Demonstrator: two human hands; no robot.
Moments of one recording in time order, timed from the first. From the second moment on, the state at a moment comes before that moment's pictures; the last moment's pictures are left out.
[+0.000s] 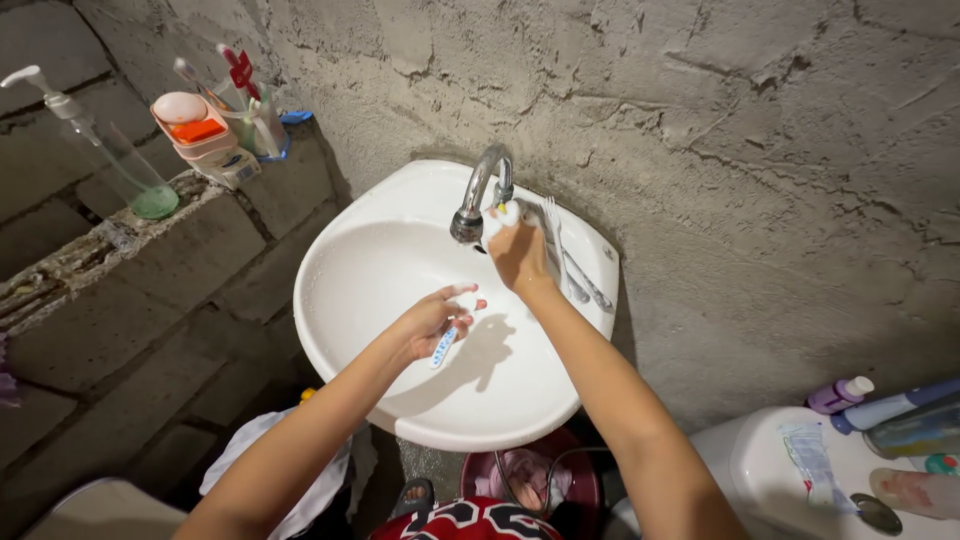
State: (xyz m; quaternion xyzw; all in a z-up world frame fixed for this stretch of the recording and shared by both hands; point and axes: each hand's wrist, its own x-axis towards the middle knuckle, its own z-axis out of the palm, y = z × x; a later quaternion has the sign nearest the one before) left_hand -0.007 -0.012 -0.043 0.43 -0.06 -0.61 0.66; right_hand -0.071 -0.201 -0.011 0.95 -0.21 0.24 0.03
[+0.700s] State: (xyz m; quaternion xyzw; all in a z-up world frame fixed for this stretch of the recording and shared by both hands) left_hand 0.010 -0.066 -0.172 0.35 0.00 -0.63 0.70; right_hand -0.089 -0.132 0.000 0.91 -0.08 0.25 -0.33
